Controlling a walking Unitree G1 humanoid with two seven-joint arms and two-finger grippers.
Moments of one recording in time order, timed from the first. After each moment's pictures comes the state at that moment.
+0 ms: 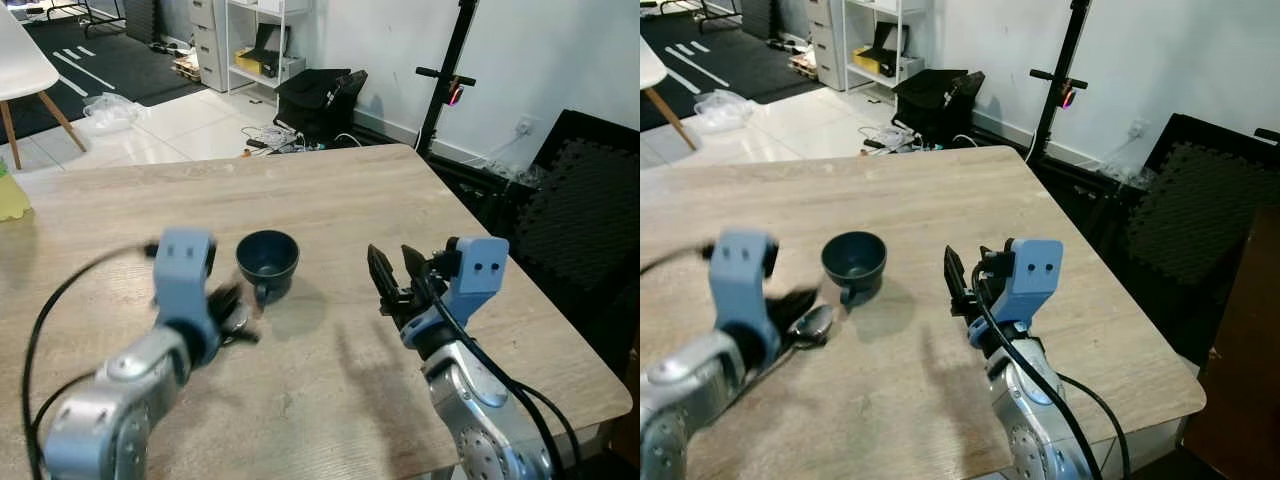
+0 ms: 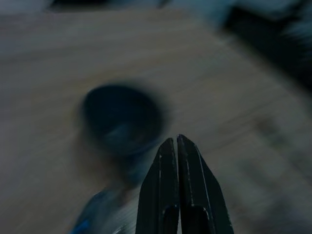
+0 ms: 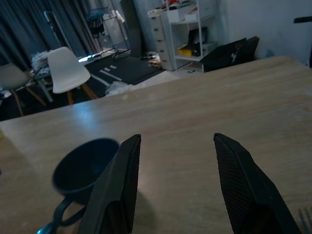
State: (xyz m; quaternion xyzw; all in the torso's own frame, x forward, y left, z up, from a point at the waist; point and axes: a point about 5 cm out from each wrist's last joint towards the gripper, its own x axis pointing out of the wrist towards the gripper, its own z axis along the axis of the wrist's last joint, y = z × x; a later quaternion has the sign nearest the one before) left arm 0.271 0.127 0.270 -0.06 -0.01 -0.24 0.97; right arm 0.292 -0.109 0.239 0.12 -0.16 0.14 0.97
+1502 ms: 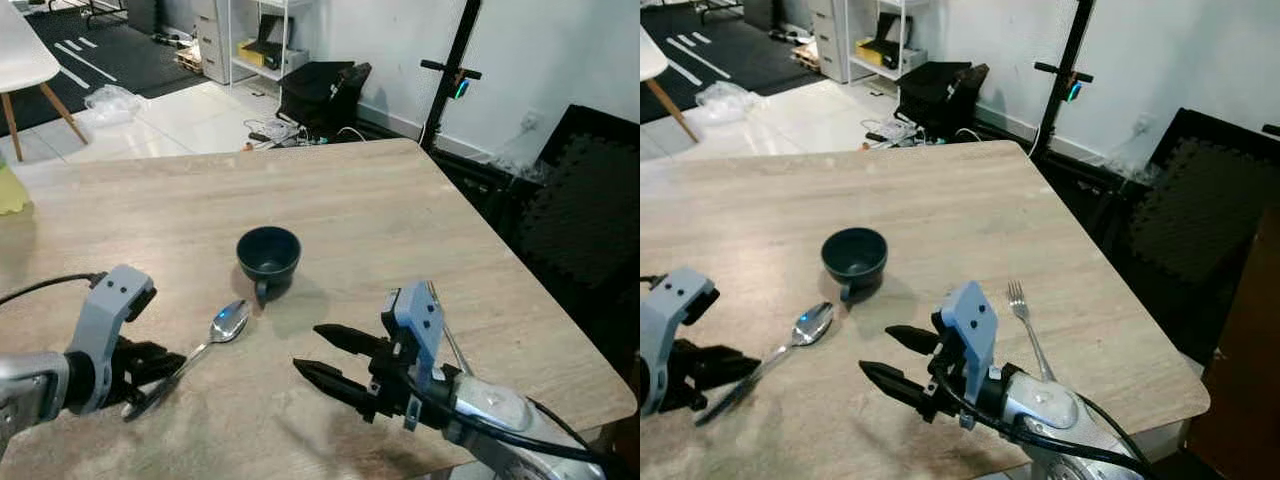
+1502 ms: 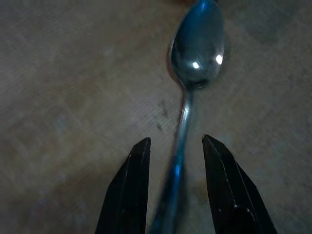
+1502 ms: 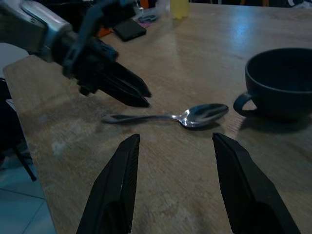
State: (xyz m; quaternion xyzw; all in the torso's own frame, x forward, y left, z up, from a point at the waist) left arm 0.267 0.235 0.214 0.08 0.24 -0.27 0.93; right arm 0.247 -0.089 0.215 -0.03 -0.04 0.52 0.85
